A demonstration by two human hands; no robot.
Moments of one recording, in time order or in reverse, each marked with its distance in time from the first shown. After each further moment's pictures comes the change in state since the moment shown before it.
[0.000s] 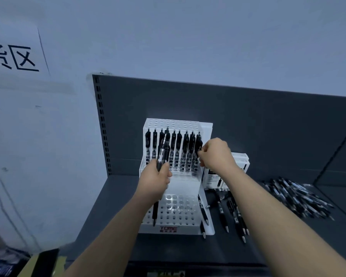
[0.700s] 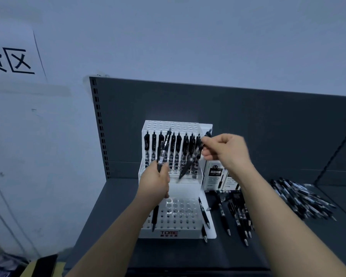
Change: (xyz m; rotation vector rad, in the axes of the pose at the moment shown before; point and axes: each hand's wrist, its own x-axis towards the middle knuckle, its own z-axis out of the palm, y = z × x) left_hand 0.009 -0.005 0.003 0.066 -0.010 0.048; right_hand -0.028 -0.010 -0.035 0.817 0.032 0.080
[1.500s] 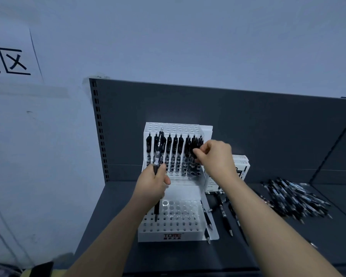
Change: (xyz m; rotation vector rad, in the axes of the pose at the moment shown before) left_hand 0.006 -0.008 -0.019 -0.097 -0.039 -0.030; right_hand 0.009 0.024 0.034 -0.657 0.131 -0.286
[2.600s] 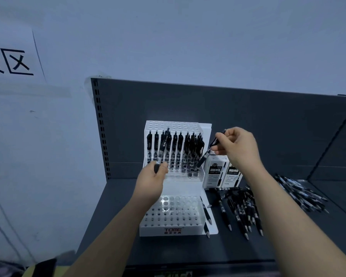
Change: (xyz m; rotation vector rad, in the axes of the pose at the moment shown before) left_hand -0.012 0.001 -0.002 0.122 0.048 0.101; right_hand -0.008 0.001 -0.056 0.447 0.034 0.178
